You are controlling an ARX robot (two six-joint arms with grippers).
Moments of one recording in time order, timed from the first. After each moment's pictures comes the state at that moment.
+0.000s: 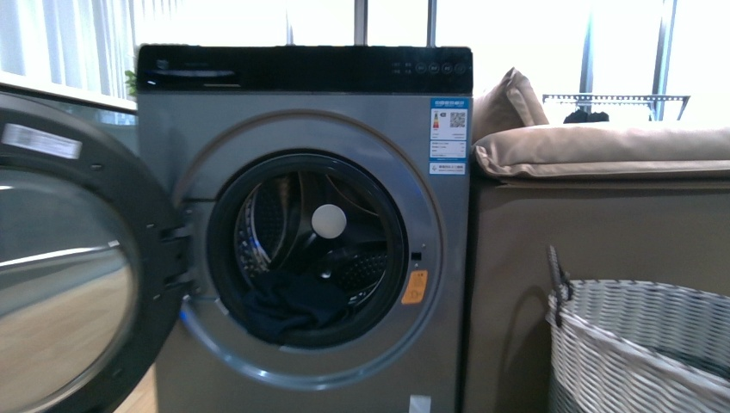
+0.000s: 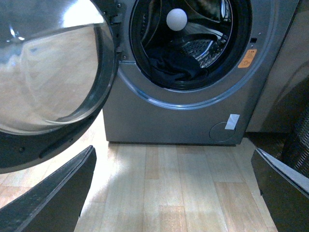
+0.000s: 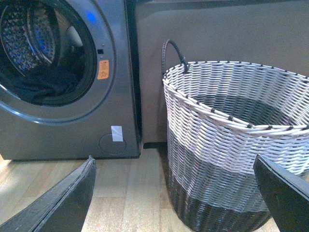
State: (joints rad) left arm 0.00 0.00 0.01 0.00 0.00 0.00; right arm 0.00 0.00 0.00 0.00 0.00 0.00
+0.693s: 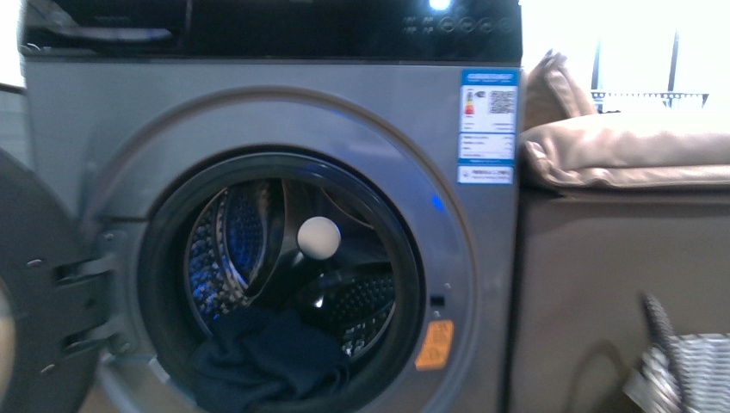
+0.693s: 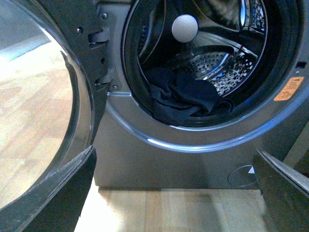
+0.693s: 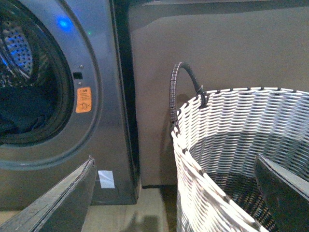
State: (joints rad) left arm 0.00 0.00 0.01 0.00 0.00 0.00; right arm 0.00 0.00 0.00 0.00 0.00 0.00
